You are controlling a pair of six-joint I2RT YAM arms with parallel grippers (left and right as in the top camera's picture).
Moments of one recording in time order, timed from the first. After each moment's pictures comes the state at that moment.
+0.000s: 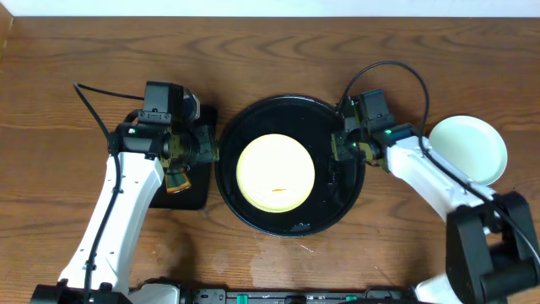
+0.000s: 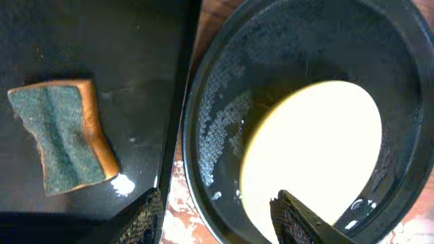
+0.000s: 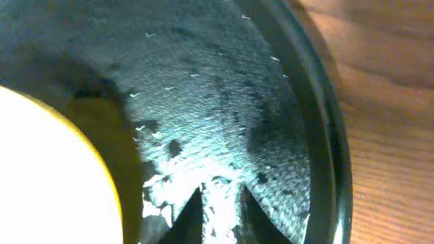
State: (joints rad) left arm -0.10 1.40 1.13 -0.93 0.21 -0.30; right arm 0.33 1.70 1.01 -0.42 -0.18 0.13
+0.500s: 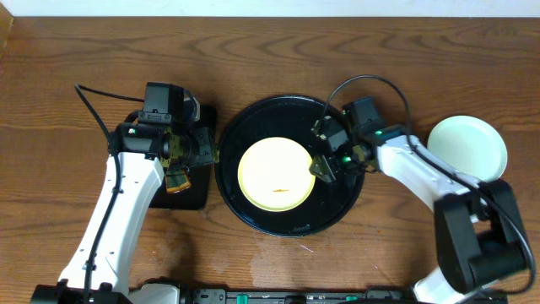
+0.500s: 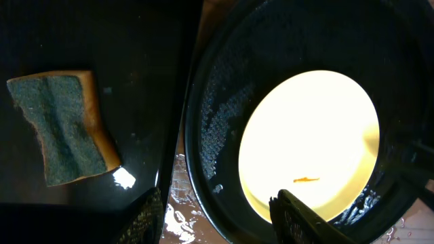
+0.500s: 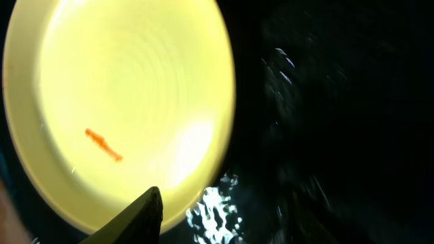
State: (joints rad) left arm -0.10 1.40 1.13 -0.95 0.21 -0.30; right arm 0.37 1.79 1.01 -0.50 -0.45 -0.13
